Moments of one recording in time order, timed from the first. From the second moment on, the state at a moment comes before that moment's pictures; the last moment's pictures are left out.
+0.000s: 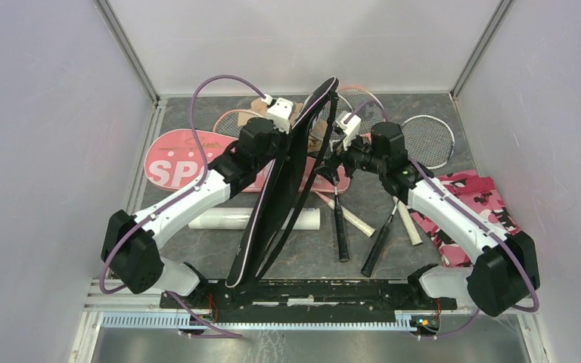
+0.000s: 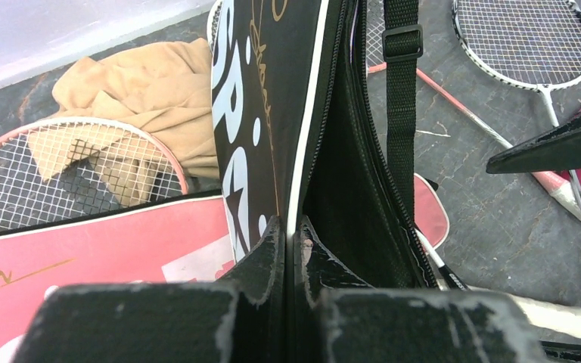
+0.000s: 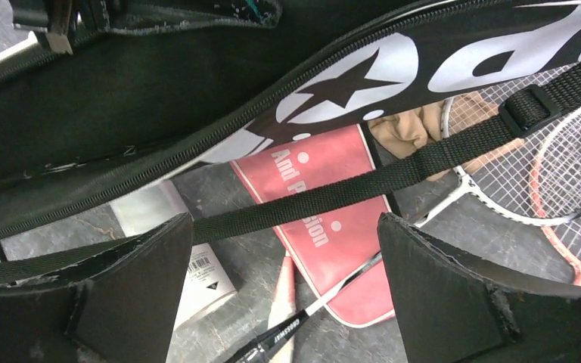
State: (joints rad) left arm -0.68 1.43 1.16 -0.06 -0.18 -0.07; right arm 0.48 1.27 0.98 -0.09 -0.45 -0.17
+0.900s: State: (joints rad) left arm -0.68 1.41 1.07 0.04 -0.15 -0.16; right arm 0.48 1.52 1.12 0.07 -0.54 0.19
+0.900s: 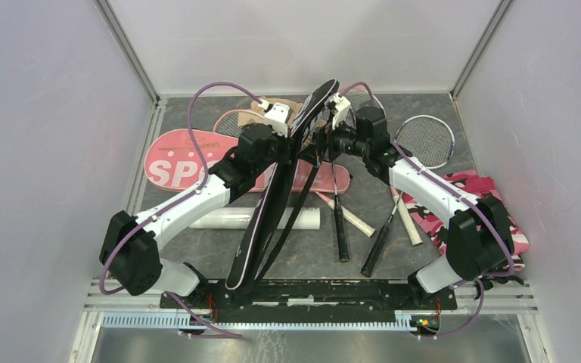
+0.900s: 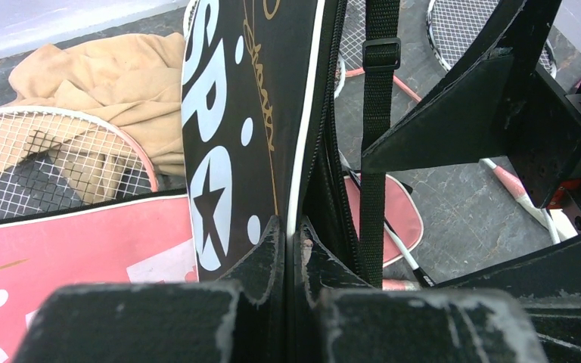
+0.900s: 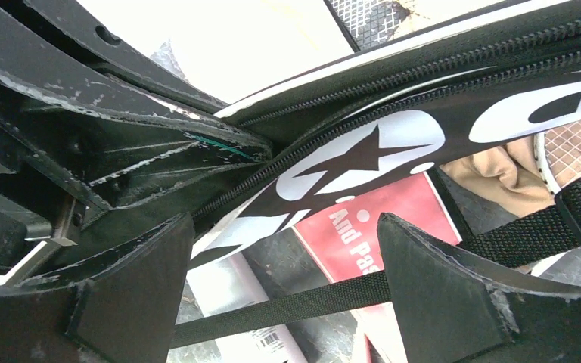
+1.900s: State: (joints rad) left arm -0.68 1.40 1.06 0.06 -0.08 -0.16; right arm 0.48 1.55 1.14 -0.09 -0.30 0.12
